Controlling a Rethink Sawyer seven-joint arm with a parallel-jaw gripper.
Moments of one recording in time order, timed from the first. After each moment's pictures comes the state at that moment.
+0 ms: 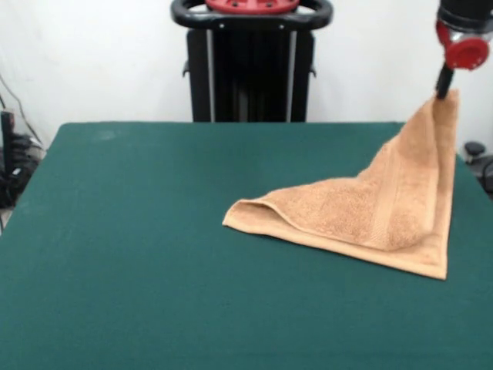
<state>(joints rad) 0.57 -0.60 -0.46 1.83 0.67 0.69 3.10</state>
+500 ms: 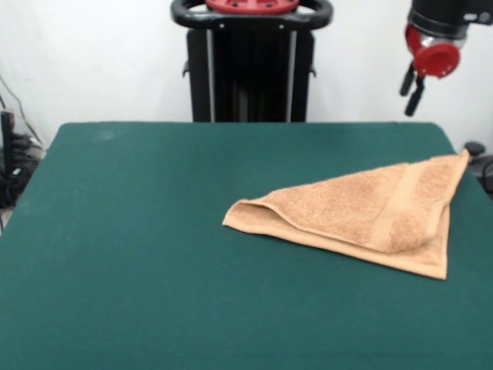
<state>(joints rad) 0.54 -0.57 -0.52 1.77 0.57 0.67 3.10</state>
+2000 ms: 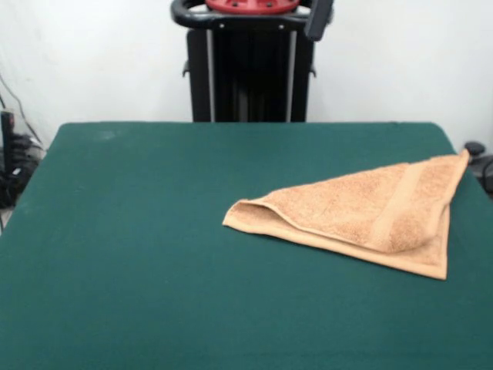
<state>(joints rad) 0.27 -0.70 -0.59 1.43 0.33 0.67 3.10</state>
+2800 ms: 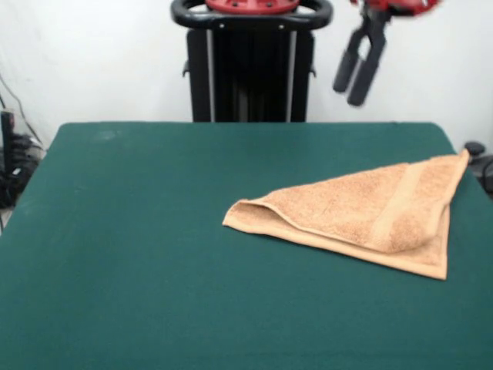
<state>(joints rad) 0.27 -0.50 -0.59 1.17 0.32 0.76 3.10</state>
